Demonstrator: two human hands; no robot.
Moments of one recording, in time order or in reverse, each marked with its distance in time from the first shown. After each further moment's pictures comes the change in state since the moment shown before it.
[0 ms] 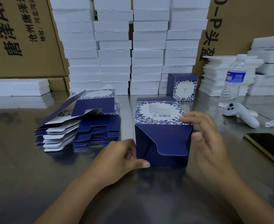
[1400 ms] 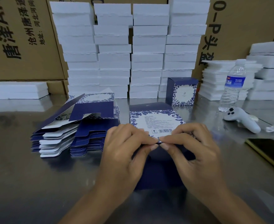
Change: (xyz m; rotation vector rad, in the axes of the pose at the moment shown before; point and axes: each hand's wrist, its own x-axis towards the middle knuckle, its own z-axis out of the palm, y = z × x) left_hand -0.005 0.045 0.007 -0.020 0.752 0.554; right_hand -0.008 -0.012 0.024 -0.291 0.140 -0.354
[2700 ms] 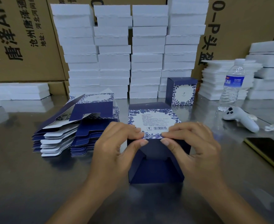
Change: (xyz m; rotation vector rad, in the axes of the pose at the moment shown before) left_hand 0.000 -0.015 -0.004 -0.139 0.037 -0.081; right_hand 0.004 0.005 -0.006 -0.032 0.013 0.014
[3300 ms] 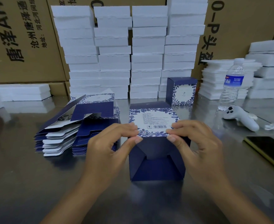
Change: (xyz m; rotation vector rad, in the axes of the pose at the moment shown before) left_hand 0.002 0.001 -0.011 0.019 -0.003 -0.068; right_hand 0.000 0.005 -0.005 0.047 -0.024 0.075
